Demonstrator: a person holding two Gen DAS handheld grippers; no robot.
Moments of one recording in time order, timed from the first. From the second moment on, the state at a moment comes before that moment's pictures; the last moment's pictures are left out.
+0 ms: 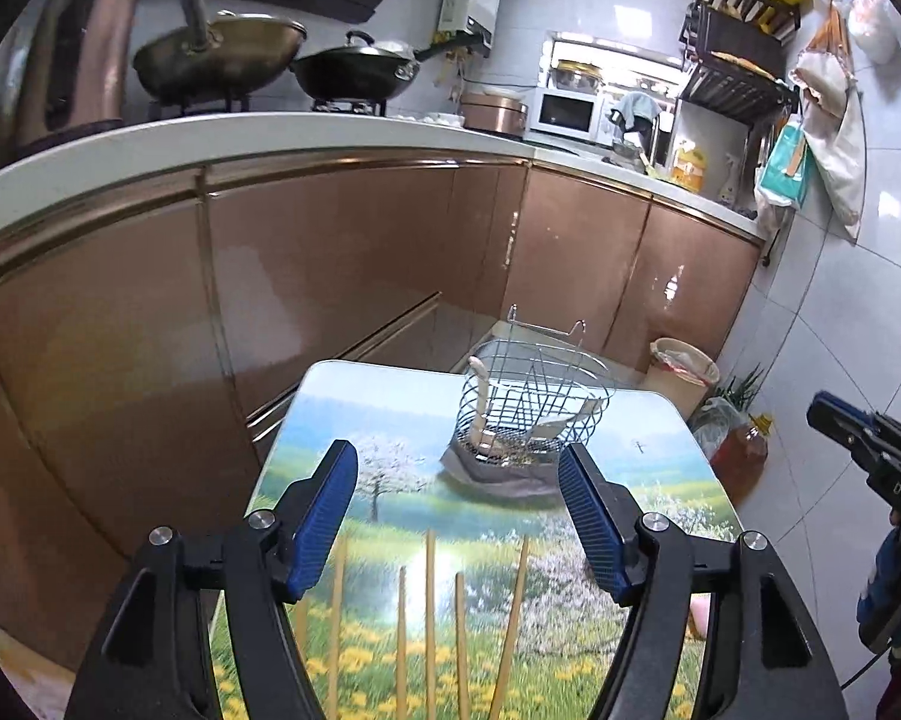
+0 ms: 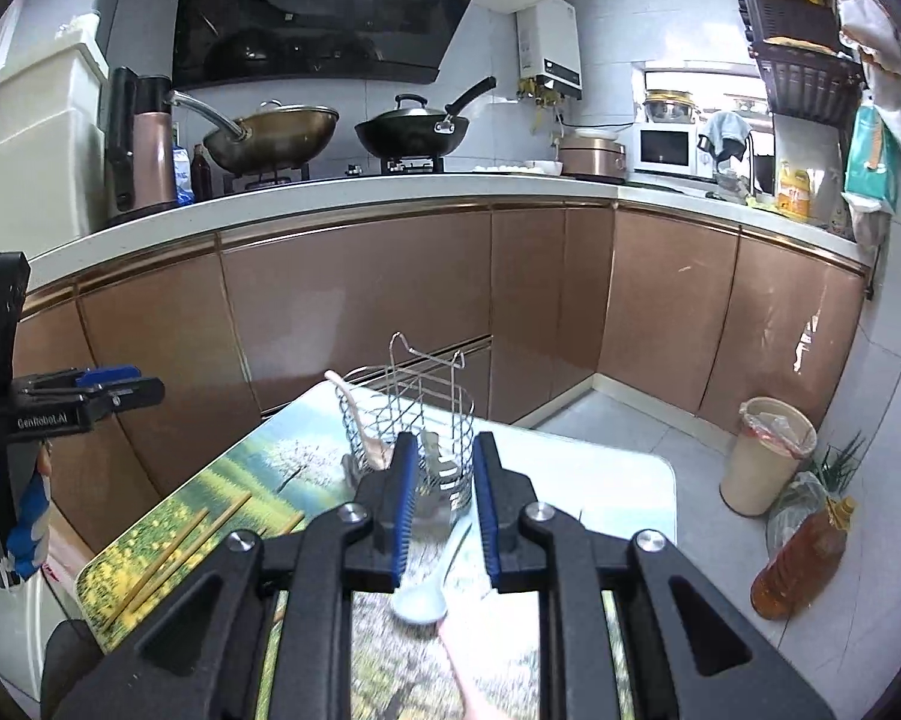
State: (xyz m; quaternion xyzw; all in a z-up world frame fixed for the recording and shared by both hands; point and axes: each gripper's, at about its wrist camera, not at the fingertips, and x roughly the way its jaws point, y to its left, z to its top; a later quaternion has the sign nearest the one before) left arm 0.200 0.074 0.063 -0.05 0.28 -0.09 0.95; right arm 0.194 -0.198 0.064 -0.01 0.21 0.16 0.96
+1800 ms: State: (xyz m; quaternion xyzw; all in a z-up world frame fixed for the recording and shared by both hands) left arm 0.220 0.017 -0.030 -0.04 0.42 -0.15 0.90; right arm 0.195 -0.225 -0.061 -0.01 0.38 0.19 0.91
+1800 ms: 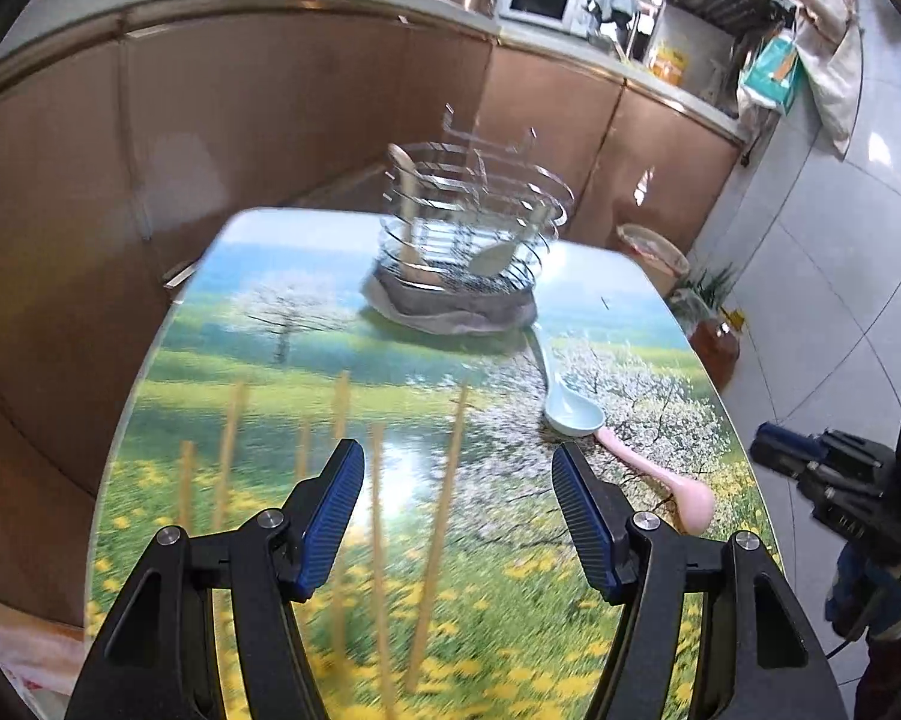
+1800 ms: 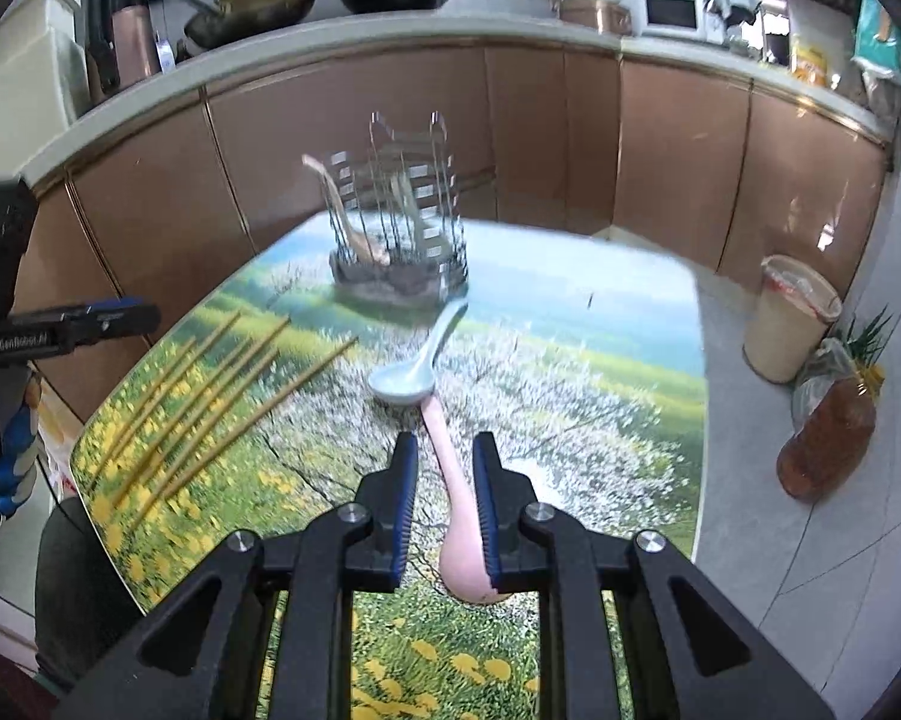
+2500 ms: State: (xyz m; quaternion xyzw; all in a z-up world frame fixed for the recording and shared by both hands) left arm 0.346 -0.129 -0.110 0.07 0.51 -0.13 0.85; right arm 0.256 -0.200 -0.130 -0.07 0.46 0.27 0.84
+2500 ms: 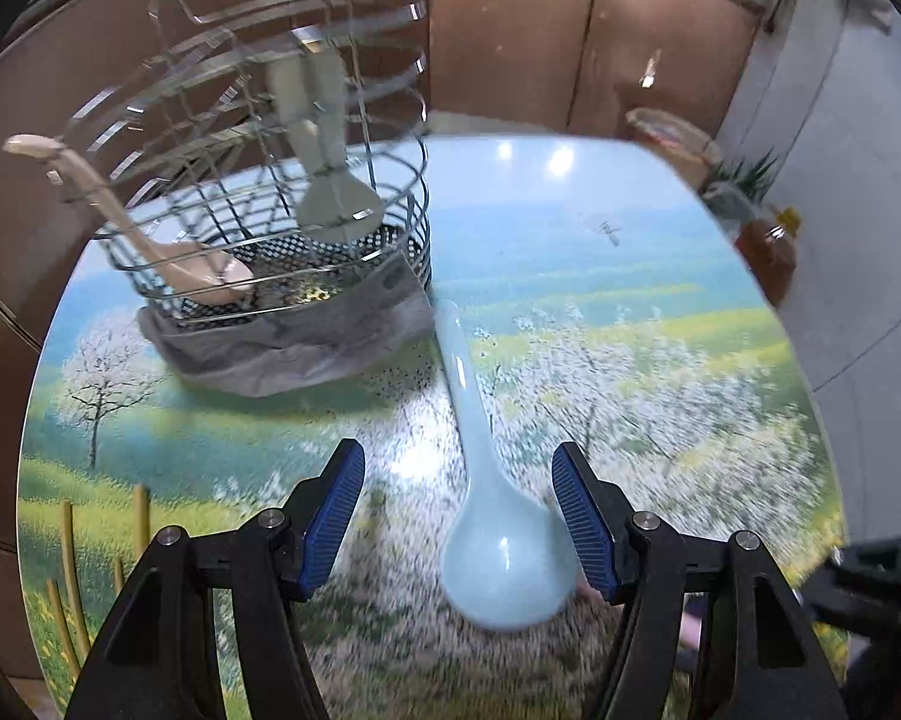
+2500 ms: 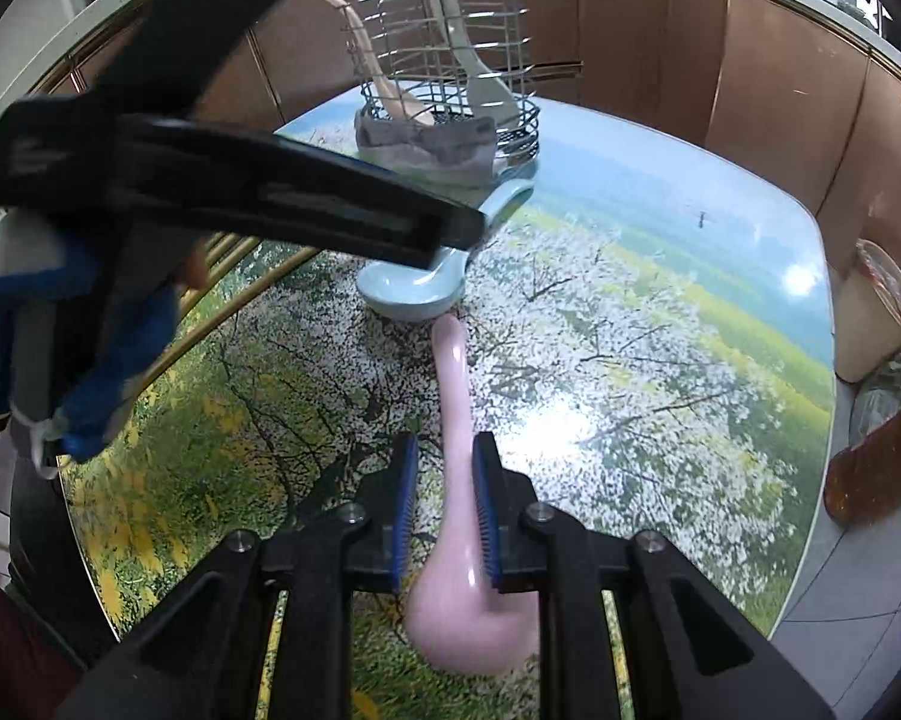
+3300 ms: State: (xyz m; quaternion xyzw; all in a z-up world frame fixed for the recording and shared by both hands) left arm 0.337 -0.137 -0.117 0.04 0.52 -0.17 0.84; right arm 0.252 -0.177 -0.139 -0.09 0.49 0.26 0.83
